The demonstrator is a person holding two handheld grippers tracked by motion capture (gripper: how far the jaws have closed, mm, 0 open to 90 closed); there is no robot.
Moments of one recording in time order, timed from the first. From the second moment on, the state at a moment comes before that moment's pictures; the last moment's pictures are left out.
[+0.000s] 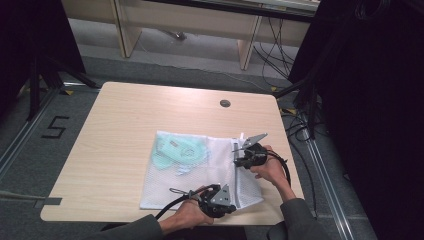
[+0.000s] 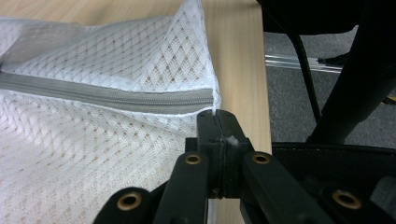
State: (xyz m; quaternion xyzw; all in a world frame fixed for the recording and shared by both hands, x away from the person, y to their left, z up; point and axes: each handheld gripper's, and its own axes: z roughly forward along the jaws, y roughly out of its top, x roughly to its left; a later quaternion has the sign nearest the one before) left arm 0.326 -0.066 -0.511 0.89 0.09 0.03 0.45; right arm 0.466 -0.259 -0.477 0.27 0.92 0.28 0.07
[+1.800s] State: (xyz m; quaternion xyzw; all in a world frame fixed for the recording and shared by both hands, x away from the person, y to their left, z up) left arm 0.320 -0.068 -0.512 0.88 0.09 0.00 0.46; right arm 0.518 -0.256 -0.481 0.30 0.90 0.28 0.12
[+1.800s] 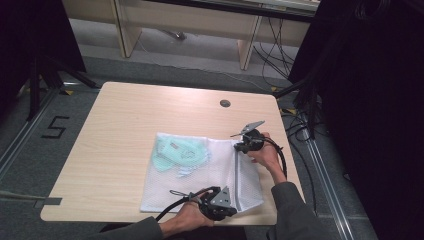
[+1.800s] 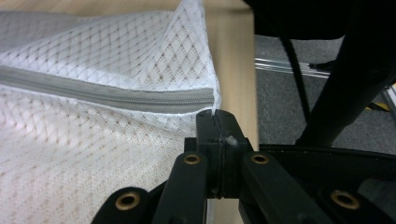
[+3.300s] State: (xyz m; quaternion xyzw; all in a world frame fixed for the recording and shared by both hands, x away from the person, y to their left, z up) left arm 0.329 -0.059 -0.517 0.88 0.14 -0.02 0.46; right arm 0.537 -0.249 -0.480 0.32 0.89 0.28 0.14
